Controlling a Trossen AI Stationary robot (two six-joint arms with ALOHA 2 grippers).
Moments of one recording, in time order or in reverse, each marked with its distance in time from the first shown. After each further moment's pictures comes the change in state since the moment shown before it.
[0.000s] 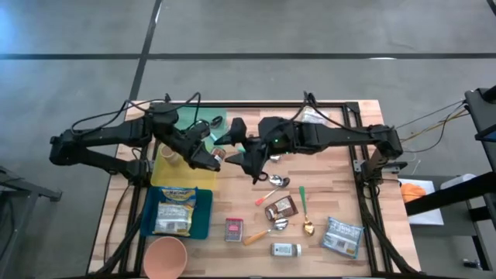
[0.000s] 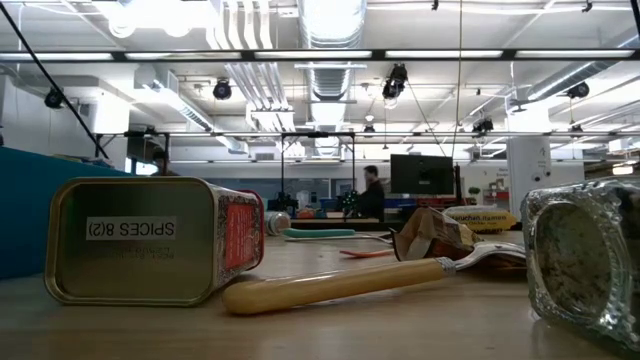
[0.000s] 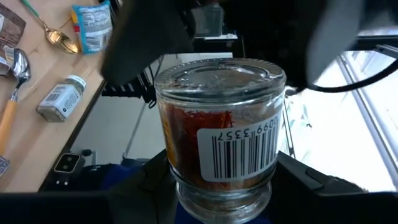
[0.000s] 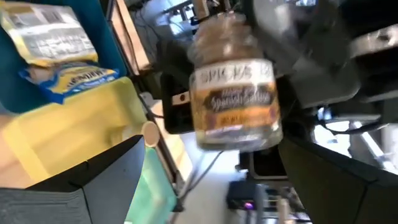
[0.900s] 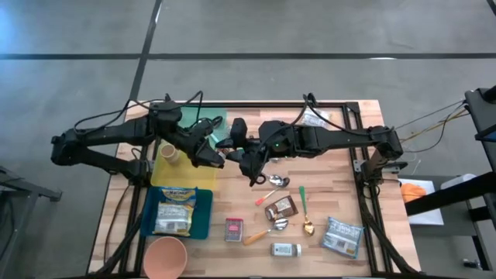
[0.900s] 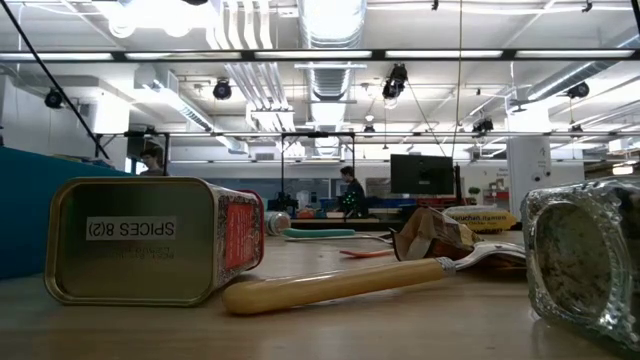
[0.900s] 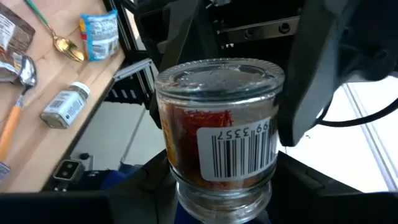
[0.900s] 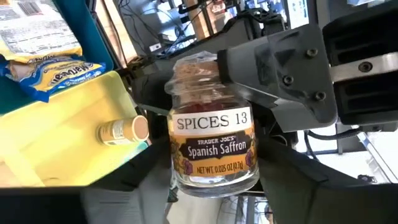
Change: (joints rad) left arm 0.026 0.032 0.002 0.013 -0.006 -0.022; right arm 0.027 0.005 0.000 0.030 0.085 0.034
